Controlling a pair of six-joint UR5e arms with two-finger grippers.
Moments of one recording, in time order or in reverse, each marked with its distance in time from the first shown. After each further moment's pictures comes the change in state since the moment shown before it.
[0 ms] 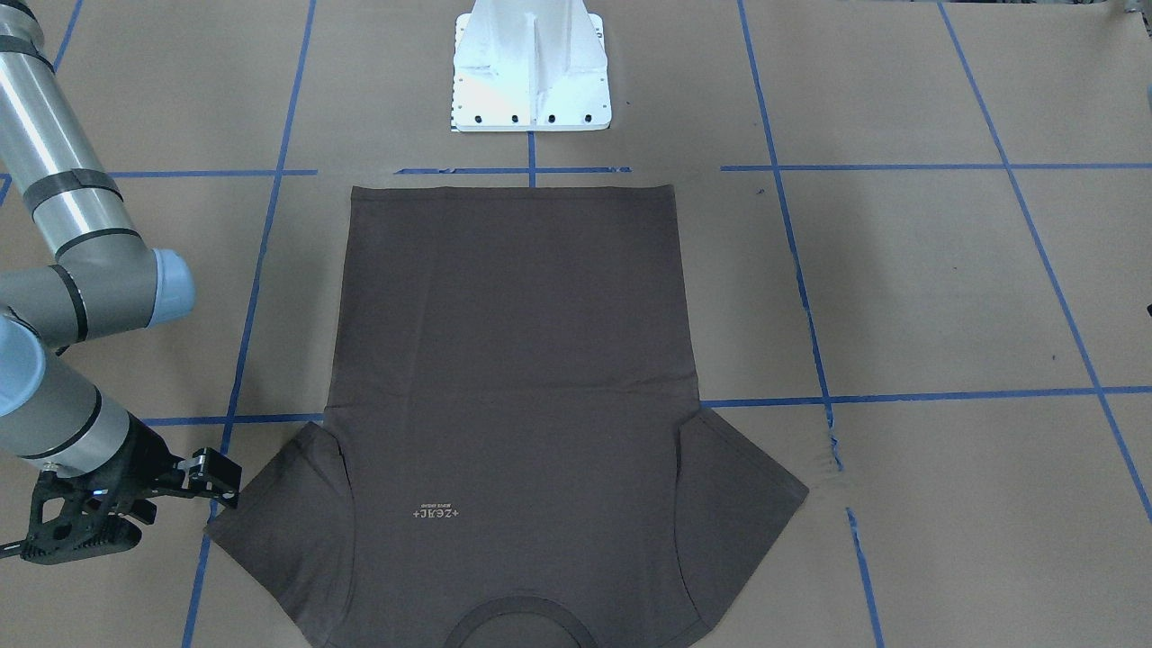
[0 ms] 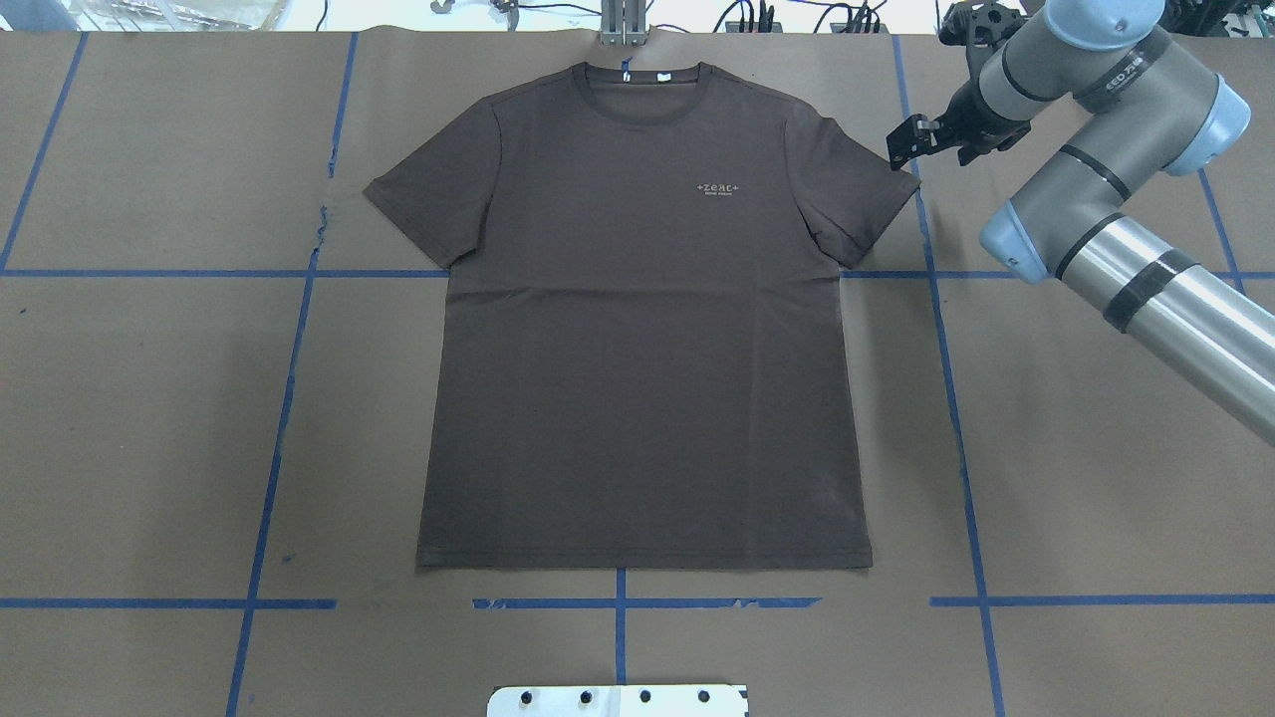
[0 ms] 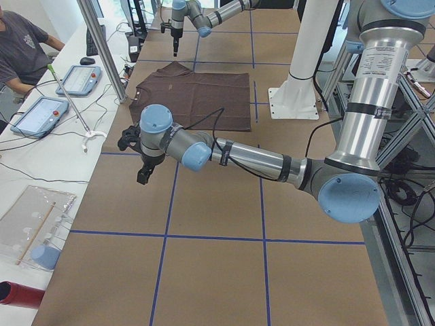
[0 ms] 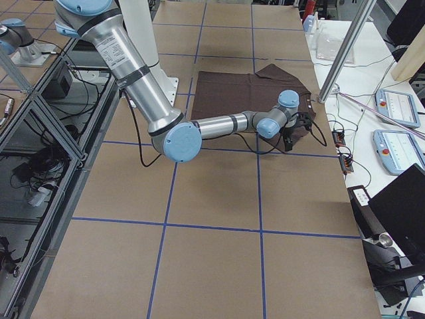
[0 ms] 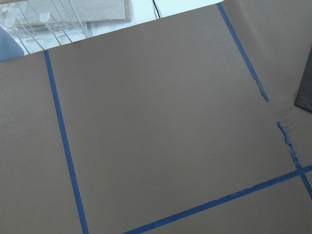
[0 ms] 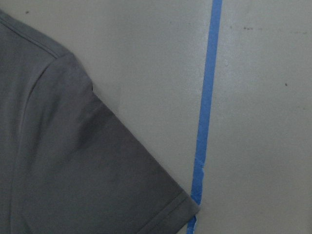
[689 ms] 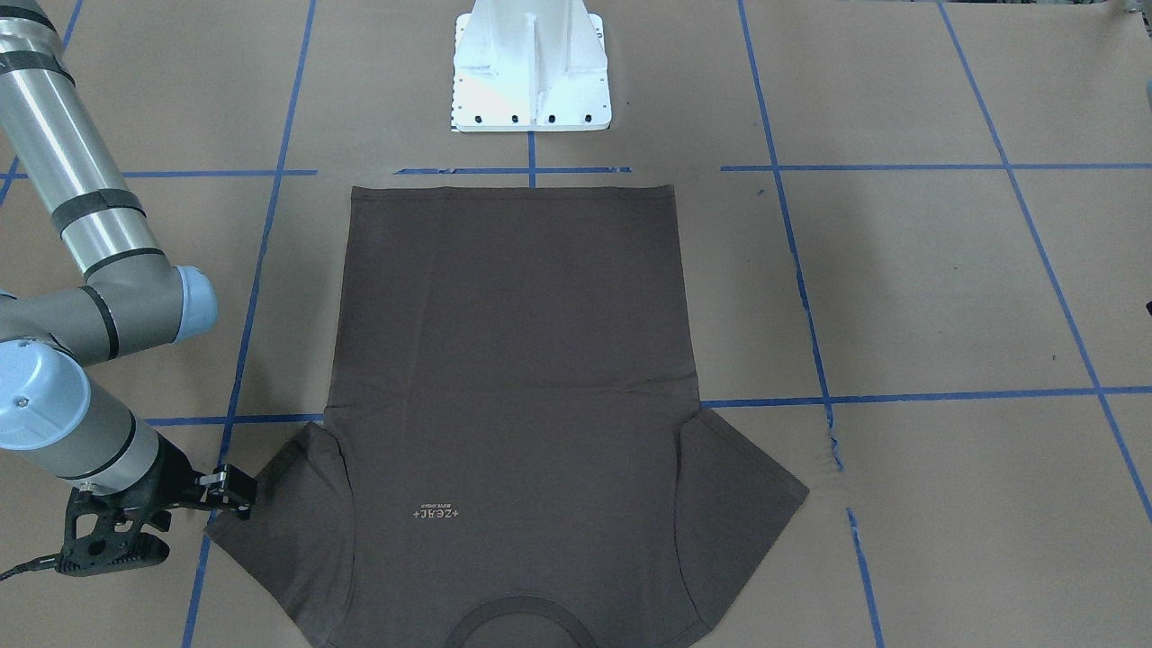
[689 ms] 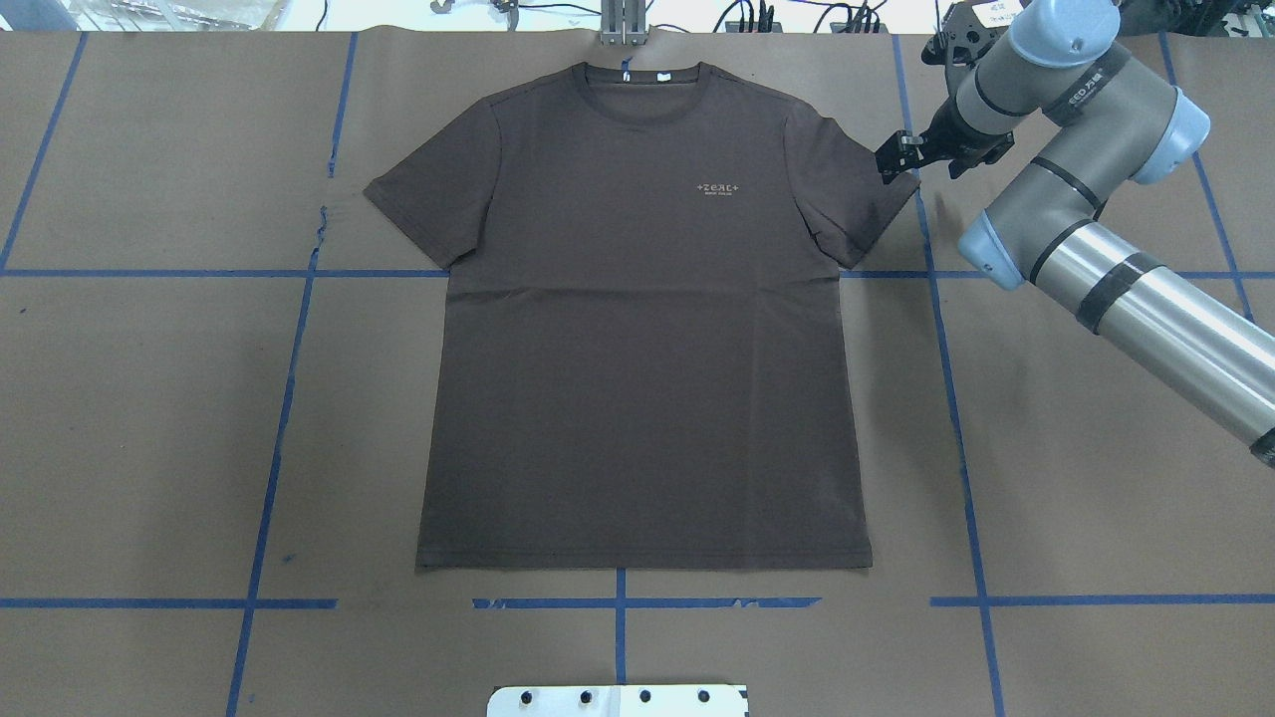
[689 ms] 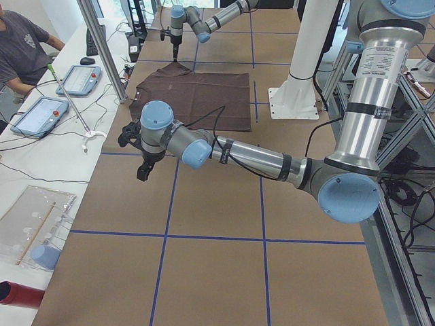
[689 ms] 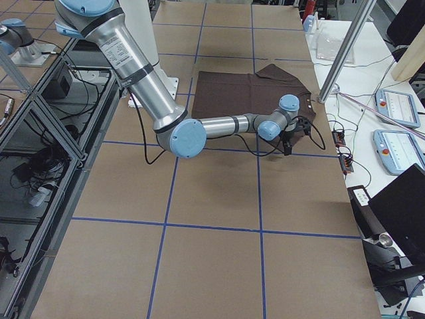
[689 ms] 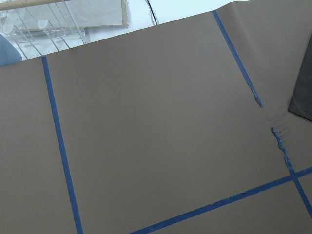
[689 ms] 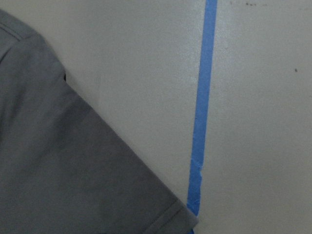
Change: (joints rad) left arm 0.000 0.000 -0.015 0.000 -0.002 -0.008; right arm -0.024 0.049 -0.102 0.007 -0.028 0.003
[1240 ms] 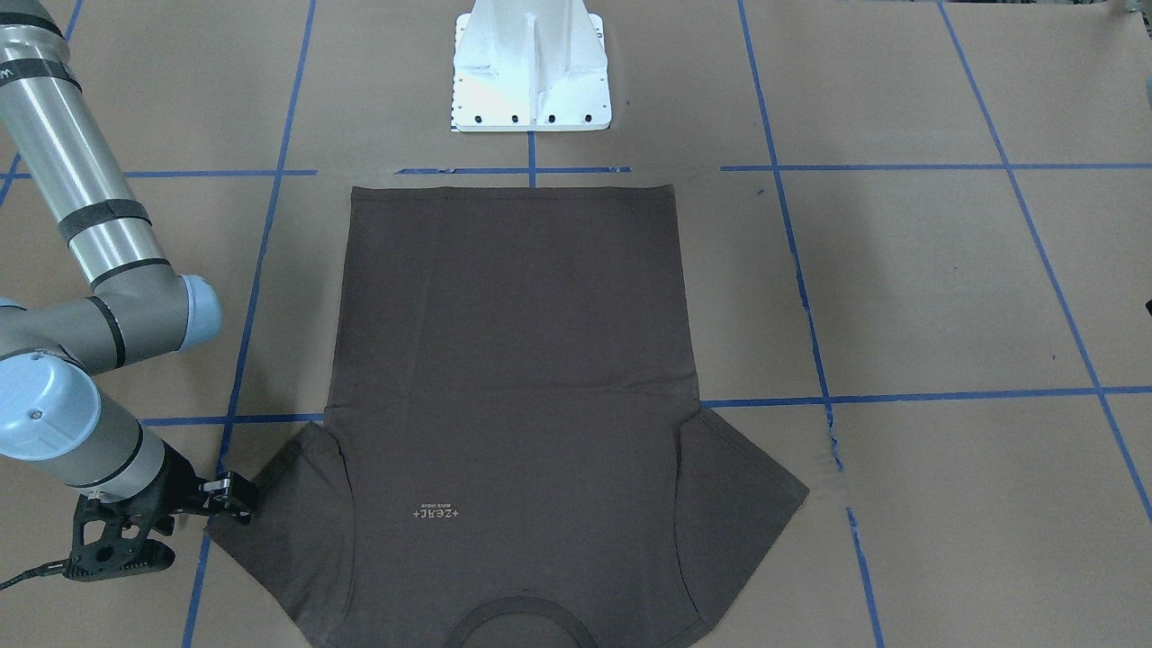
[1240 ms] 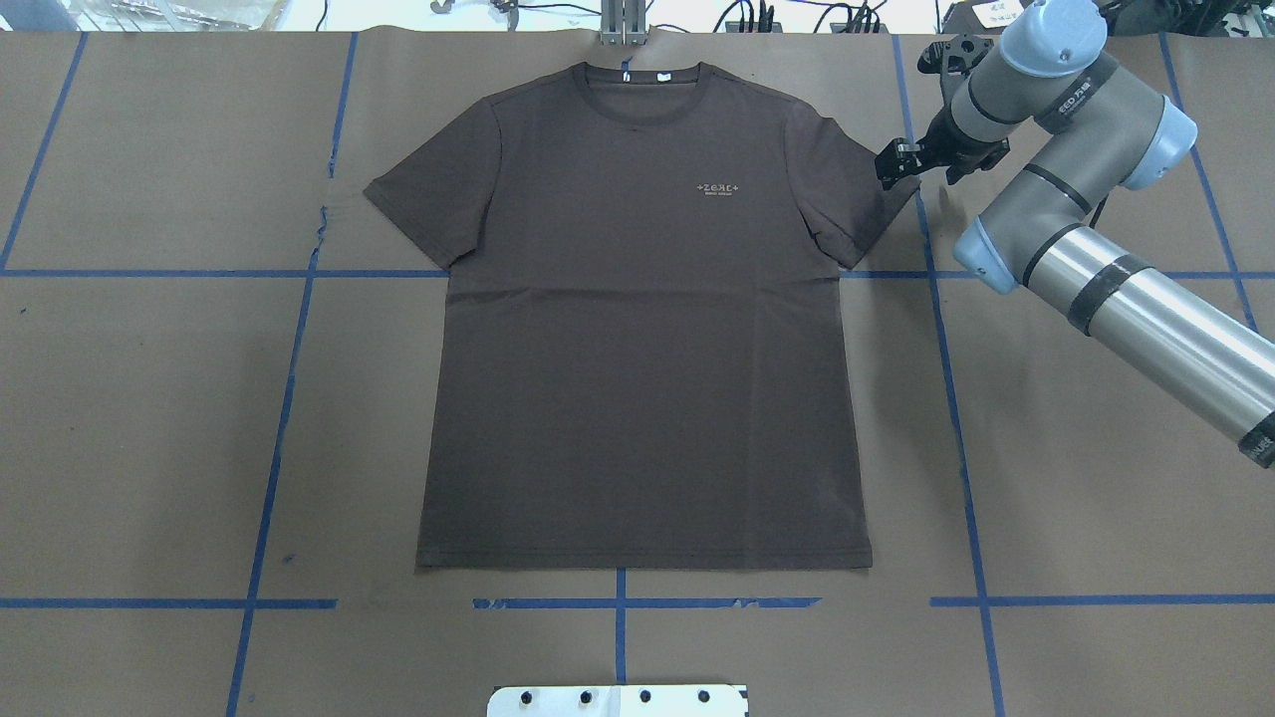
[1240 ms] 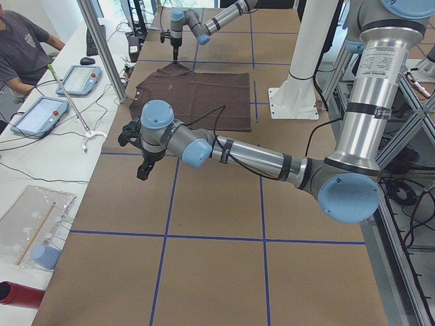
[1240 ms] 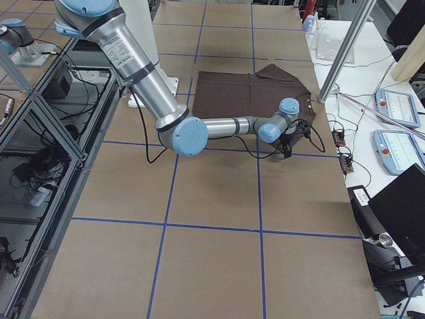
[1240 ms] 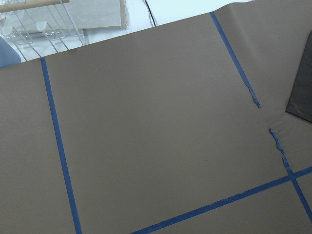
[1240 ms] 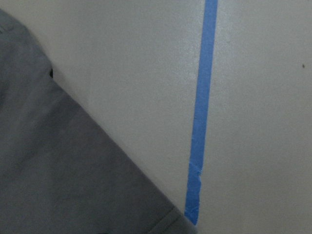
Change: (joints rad) left arm 0.000 0.000 -0.004 0.001 -0.001 0.000; right arm -0.007 0.011 -0.054 0.033 -0.011 -0.001
